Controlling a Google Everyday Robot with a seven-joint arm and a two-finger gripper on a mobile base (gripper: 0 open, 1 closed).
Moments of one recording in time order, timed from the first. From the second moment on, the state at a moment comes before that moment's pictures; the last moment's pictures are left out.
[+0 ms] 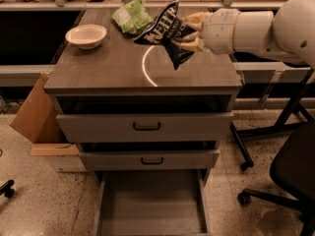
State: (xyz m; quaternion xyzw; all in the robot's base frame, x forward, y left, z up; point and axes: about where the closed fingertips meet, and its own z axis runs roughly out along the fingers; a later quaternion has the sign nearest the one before) arm 0.650 -0.067 0.972 -0.62 0.48 0.05 0.62
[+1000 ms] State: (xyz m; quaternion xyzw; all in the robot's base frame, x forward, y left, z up) arm 0.728 -0.034 0.945 -0.57 0.55 0.06 0.61
